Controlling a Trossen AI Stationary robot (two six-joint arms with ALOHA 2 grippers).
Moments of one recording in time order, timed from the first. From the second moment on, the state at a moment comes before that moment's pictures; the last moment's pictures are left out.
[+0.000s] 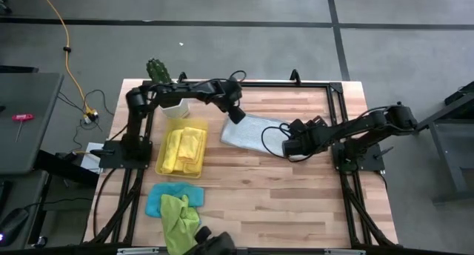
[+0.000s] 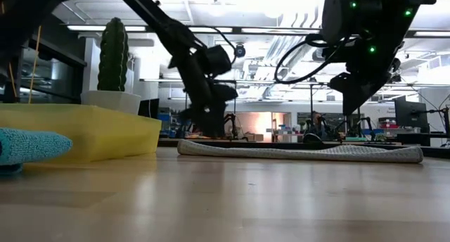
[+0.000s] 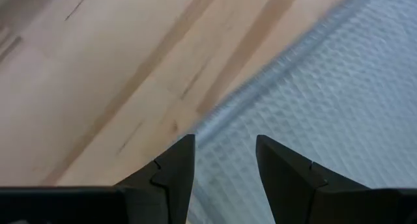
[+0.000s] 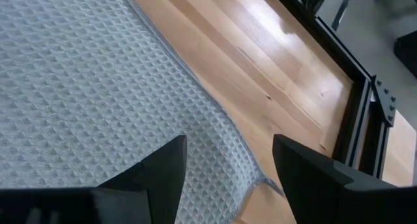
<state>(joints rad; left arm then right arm) 0.60 2.03 1.41 -0.50 0.09 -0.22 0.11 1.41 0.82 -1.02 0.72 0.96</state>
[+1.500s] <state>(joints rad) 0.63 2.04 1.43 -0.61 0.11 -0.16 0.11 1.41 0.82 -0.93 0.72 0.89</state>
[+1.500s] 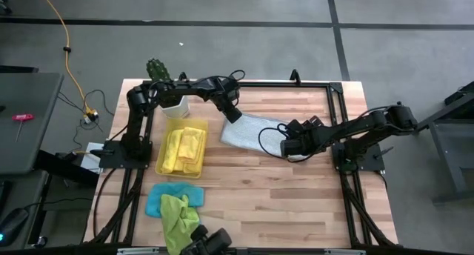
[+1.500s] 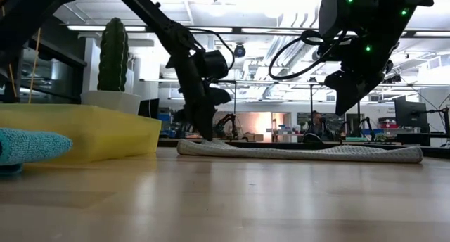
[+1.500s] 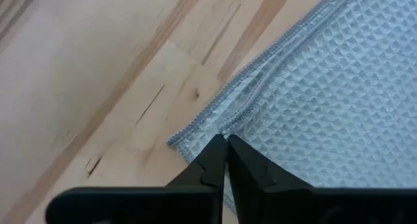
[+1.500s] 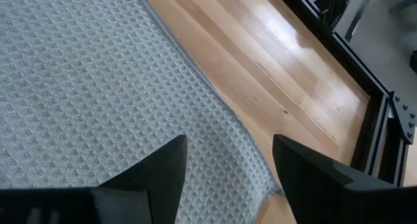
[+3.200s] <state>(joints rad) 0.43 1.93 1.26 -0.65 0.02 -0.06 0.11 1.41 0.82 -0.94 0.63 0.86</state>
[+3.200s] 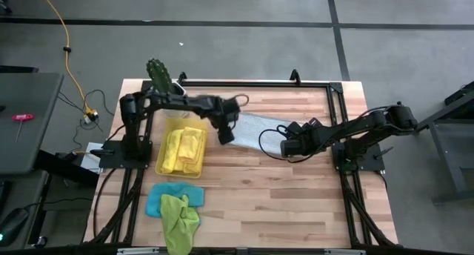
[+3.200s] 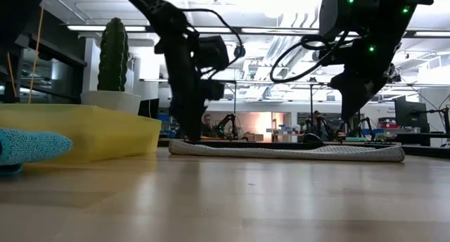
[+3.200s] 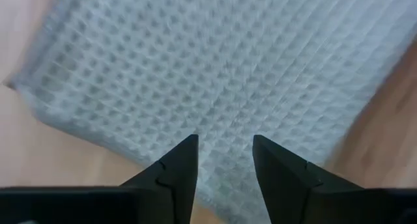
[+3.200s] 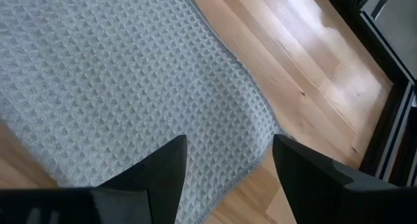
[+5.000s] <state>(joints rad) 0.25 1.93 1.23 -0.71 -0.11 -0.18 -0.27 1.42 0.59 -0.66 0.48 0.81</state>
